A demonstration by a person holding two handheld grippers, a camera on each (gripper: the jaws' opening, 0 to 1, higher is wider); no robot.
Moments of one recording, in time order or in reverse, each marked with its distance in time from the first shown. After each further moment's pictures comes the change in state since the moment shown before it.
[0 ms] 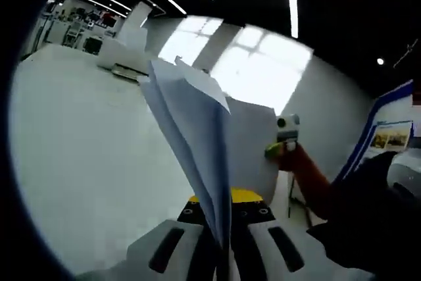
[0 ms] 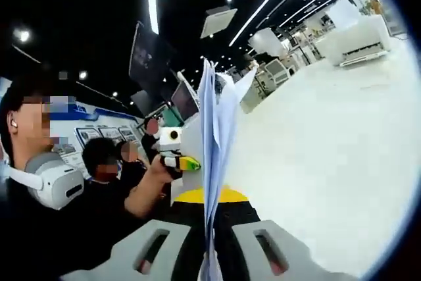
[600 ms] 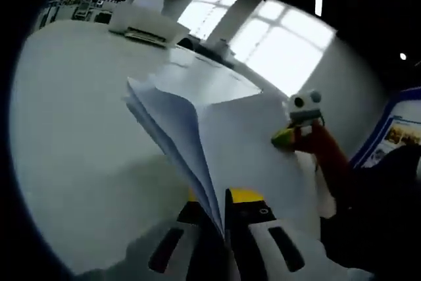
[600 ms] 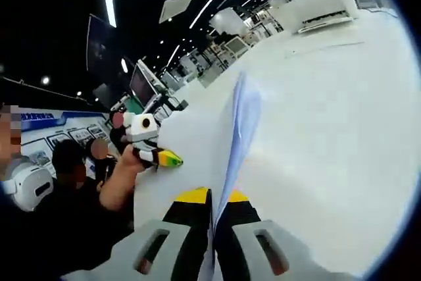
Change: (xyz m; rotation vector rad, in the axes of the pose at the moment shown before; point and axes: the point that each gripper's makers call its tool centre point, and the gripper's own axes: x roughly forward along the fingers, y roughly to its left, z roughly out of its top) left arm 0.039 0.041 -0.049 -0.027 0.187 0.095; right arm 0.002 -0.072 -0.047 0.106 0.129 -0.234
